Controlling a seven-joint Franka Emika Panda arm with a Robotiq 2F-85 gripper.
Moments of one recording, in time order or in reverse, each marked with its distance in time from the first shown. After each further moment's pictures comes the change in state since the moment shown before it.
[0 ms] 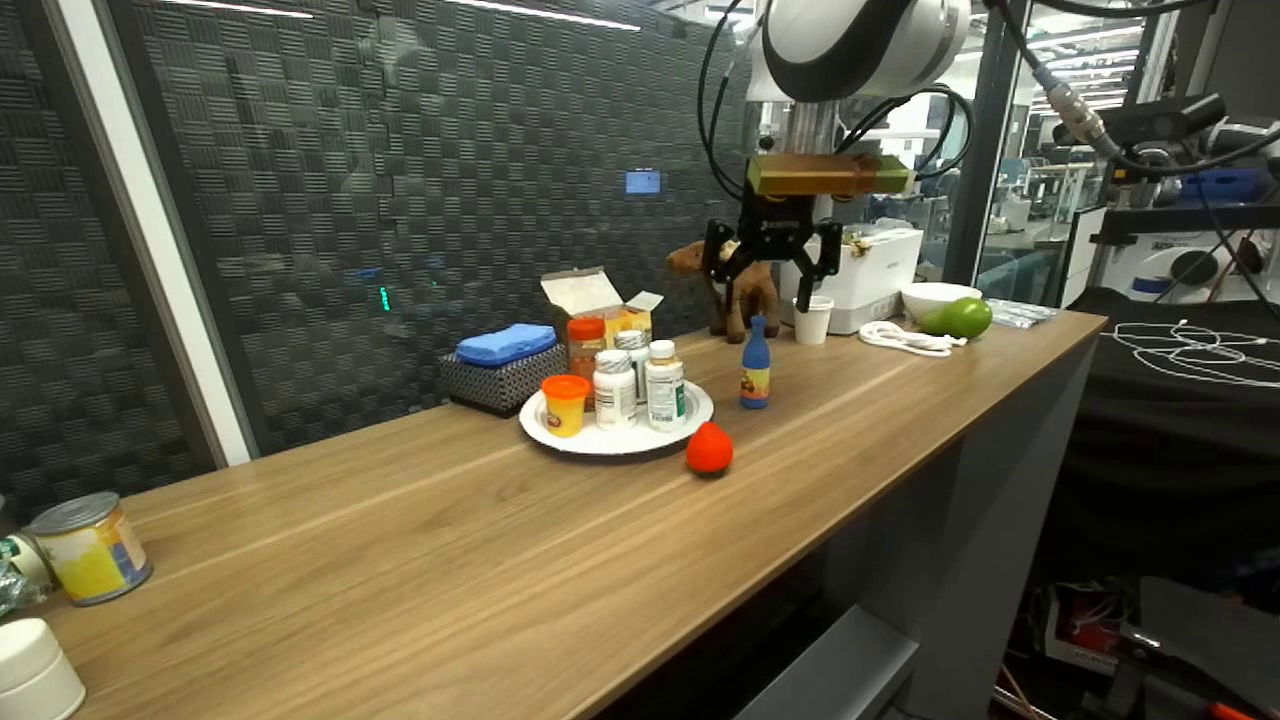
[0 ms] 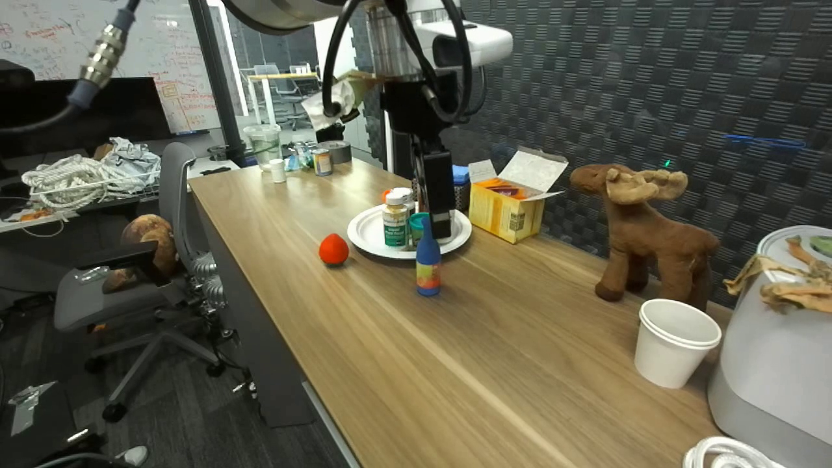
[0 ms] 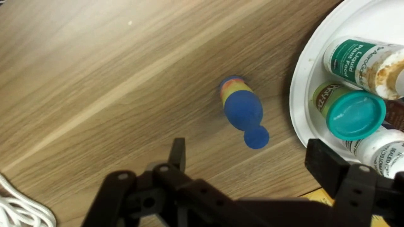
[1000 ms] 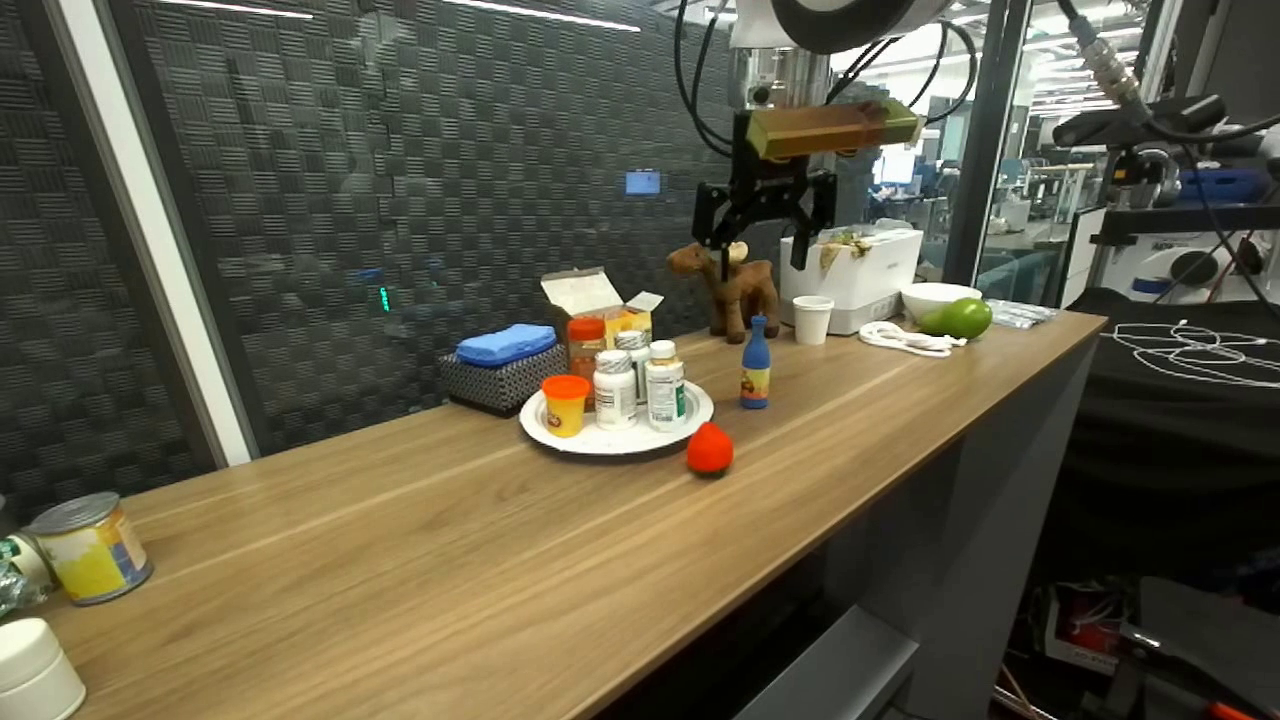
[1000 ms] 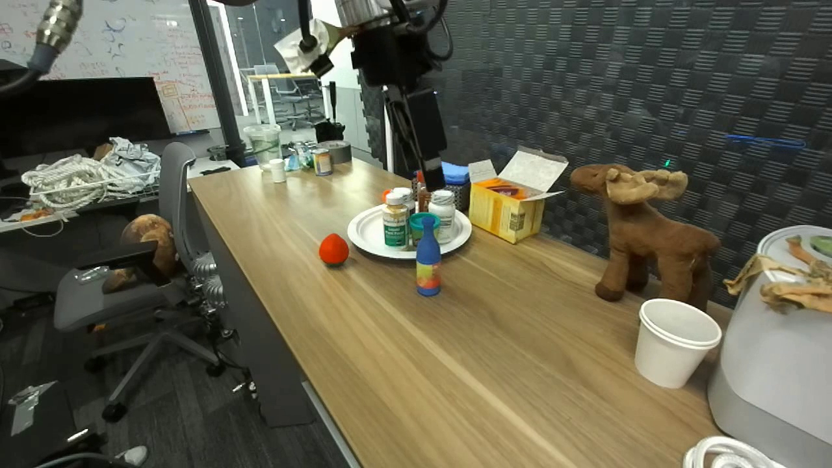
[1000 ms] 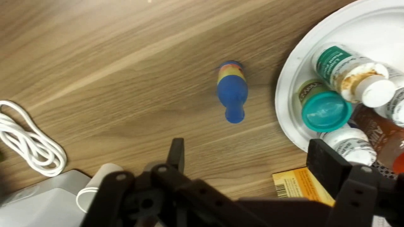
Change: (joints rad) arm 0.056 -0.083 0.011 -0.001 -0.174 -0.043 0.024
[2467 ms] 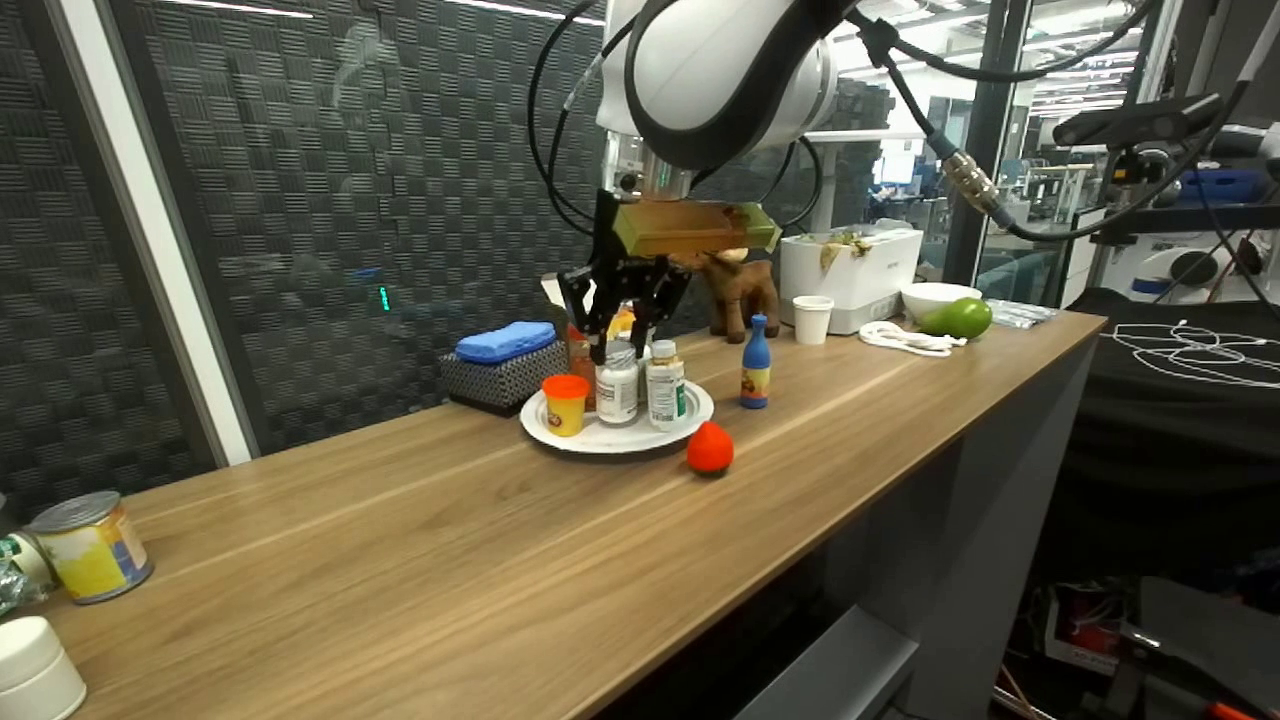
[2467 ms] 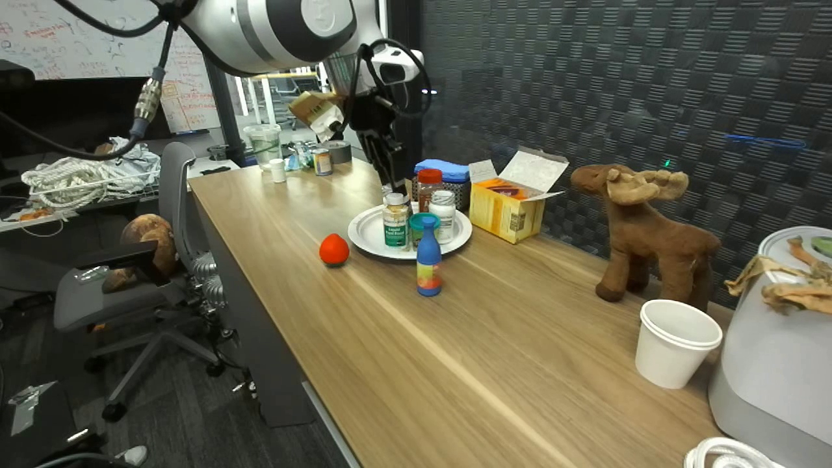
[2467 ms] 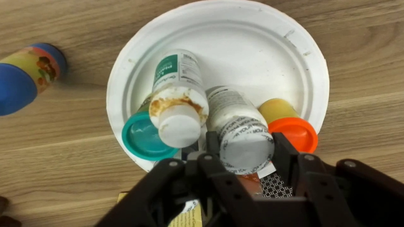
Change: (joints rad) arm 0.138 0.245 0.051 0.120 0.110 0.234 -0.119
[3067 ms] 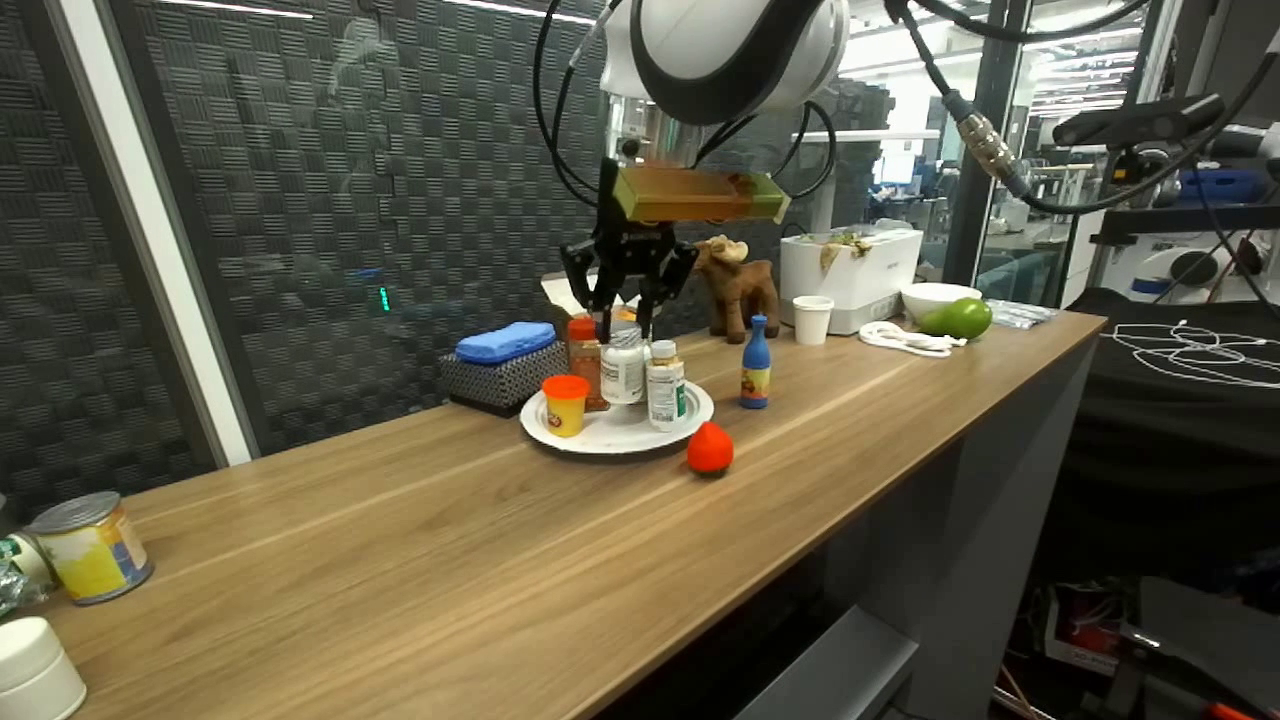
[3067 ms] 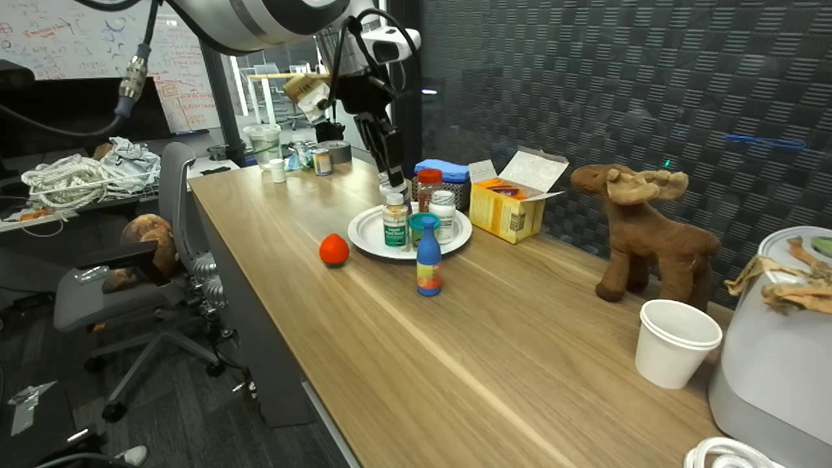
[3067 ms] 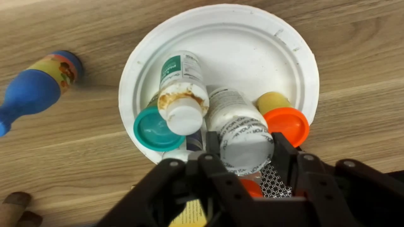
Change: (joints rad) arm 0.000 -0.048 0.003 0.000 -0.002 -0.056 0.044
